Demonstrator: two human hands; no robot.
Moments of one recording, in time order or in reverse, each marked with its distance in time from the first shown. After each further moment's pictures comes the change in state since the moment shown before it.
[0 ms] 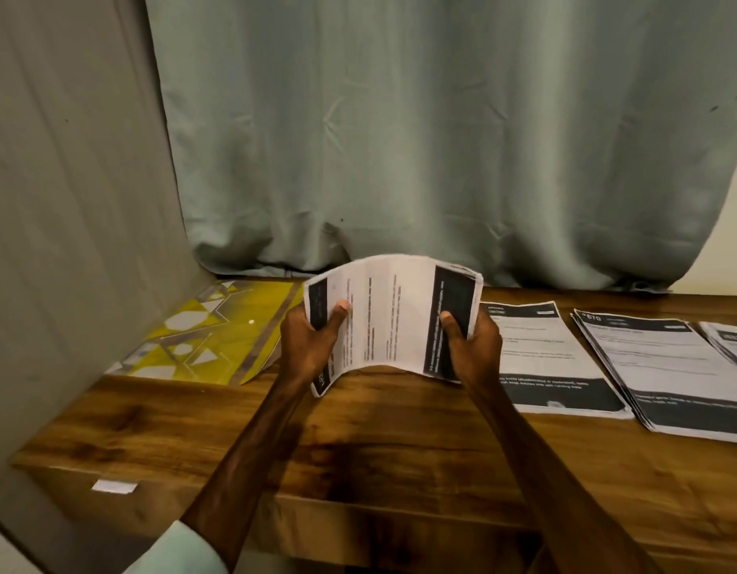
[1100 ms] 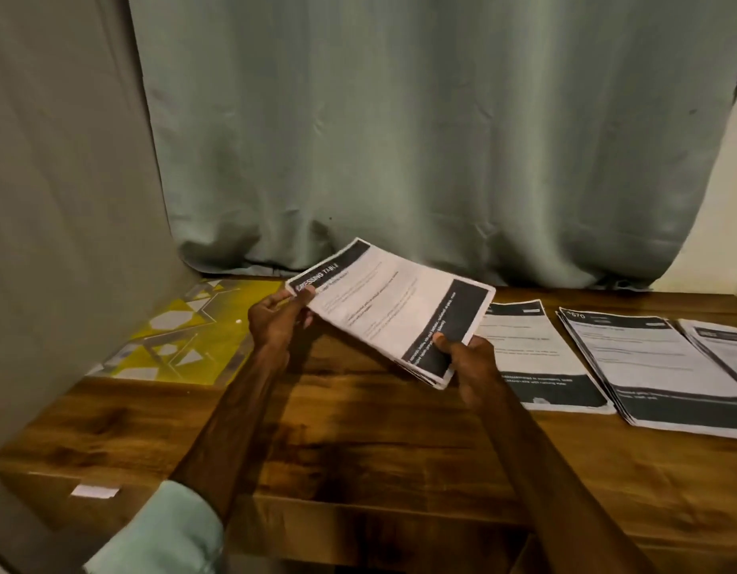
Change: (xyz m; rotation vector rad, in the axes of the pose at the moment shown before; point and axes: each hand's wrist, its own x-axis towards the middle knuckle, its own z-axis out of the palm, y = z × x) left_hand 0.051 -0.024 -0.001 -0.440 0.122 -0.409; right_hand -0.004 0.004 -0.012 0.335 -0.035 0.572
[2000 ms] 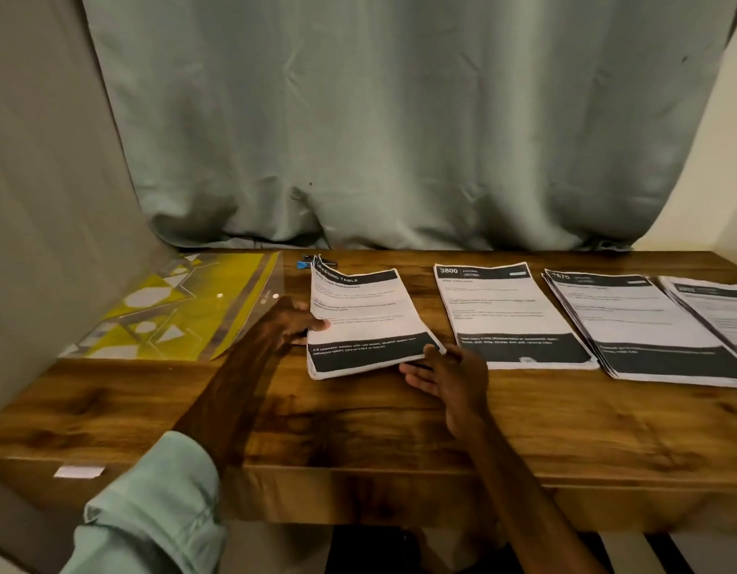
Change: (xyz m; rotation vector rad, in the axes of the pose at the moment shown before) left_hand 0.029 -0.051 -0.002 0.620 -0.487 -0.352; right_hand -0.053 0.052 -0.016 0.097 -0.017 0.044
